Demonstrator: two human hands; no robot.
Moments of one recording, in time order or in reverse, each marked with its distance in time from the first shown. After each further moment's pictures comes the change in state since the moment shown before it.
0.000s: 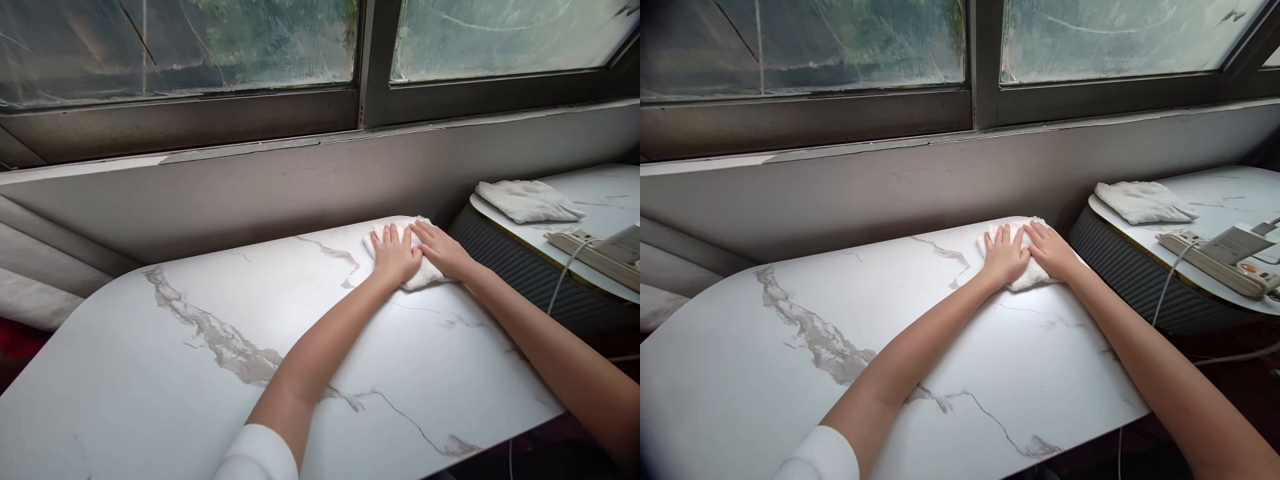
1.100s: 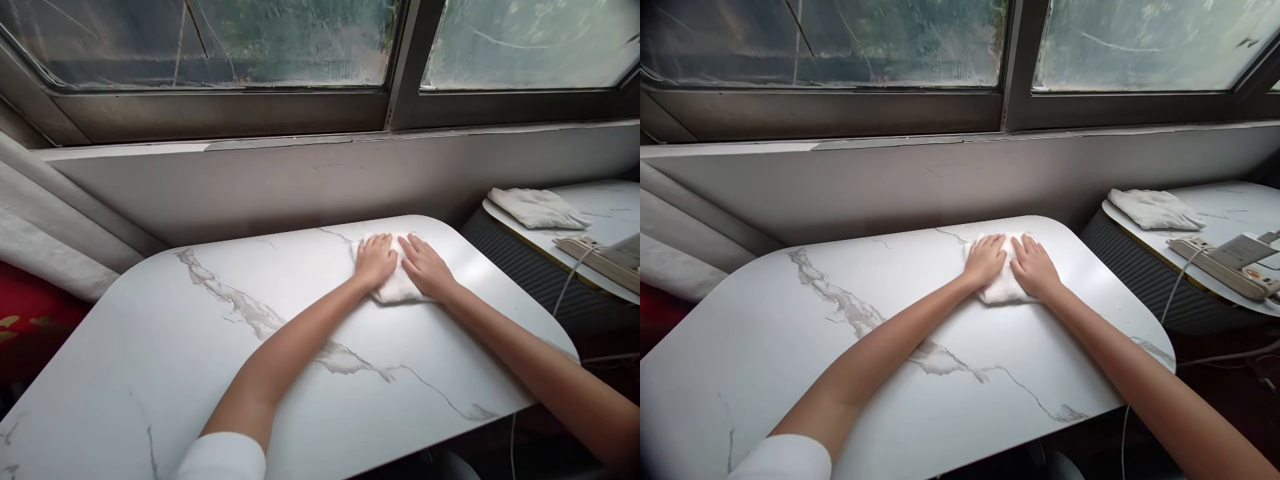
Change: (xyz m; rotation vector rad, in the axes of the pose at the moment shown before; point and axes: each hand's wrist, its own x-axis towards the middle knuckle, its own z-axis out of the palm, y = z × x) left_hand -0.060 -0.071 -0.035 -0.197 0.009 -0.042; right_hand -0.014 -0.123 0.003 -0.168 -0.015 0.106
